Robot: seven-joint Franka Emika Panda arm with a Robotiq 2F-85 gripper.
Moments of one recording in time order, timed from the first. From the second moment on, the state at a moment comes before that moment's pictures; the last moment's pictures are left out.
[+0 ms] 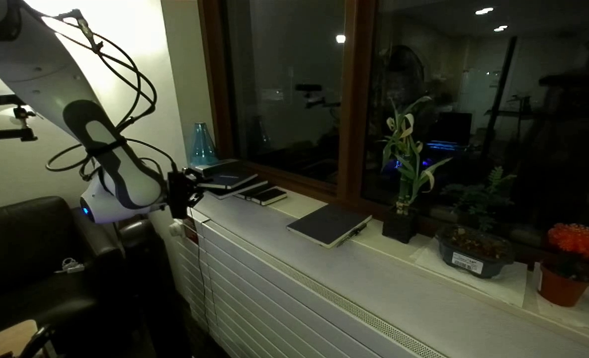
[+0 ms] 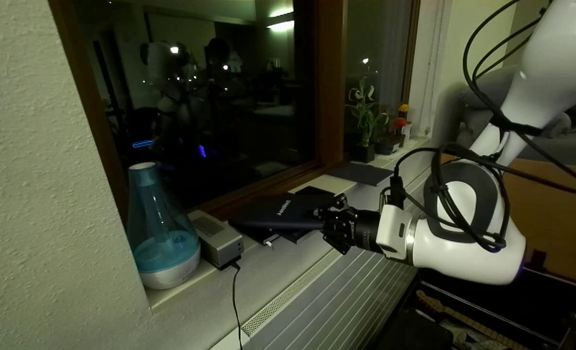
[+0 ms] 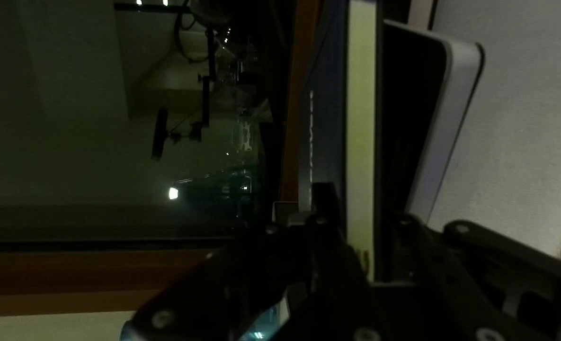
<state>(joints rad) 0.53 0.37 0.04 -2.29 -2.61 2.09 1.29</state>
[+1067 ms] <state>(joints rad) 0.47 0.42 0.04 -2.24 -2.61 2.09 1.28</state>
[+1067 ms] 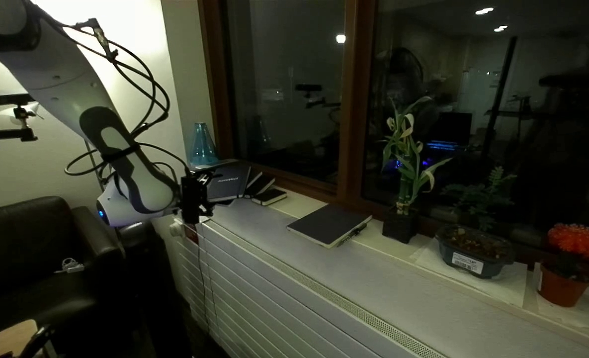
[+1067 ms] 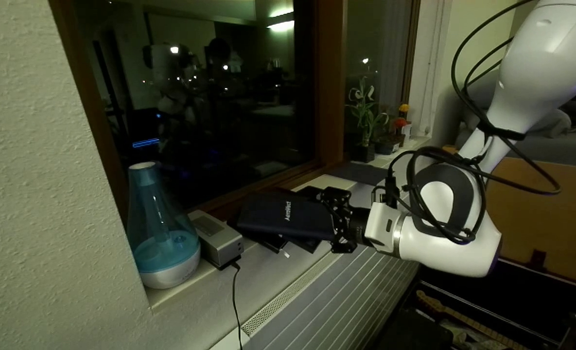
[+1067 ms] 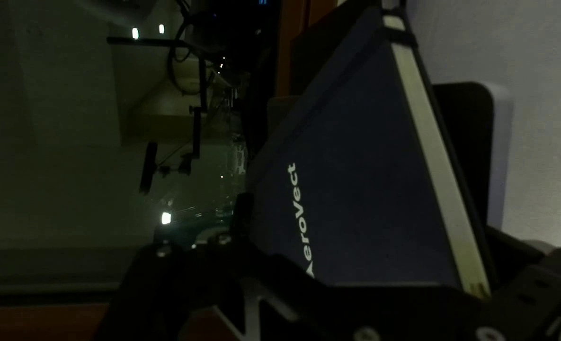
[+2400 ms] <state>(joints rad) 0.20 0.41 0.25 -2.05 -2.26 2.44 1.15</state>
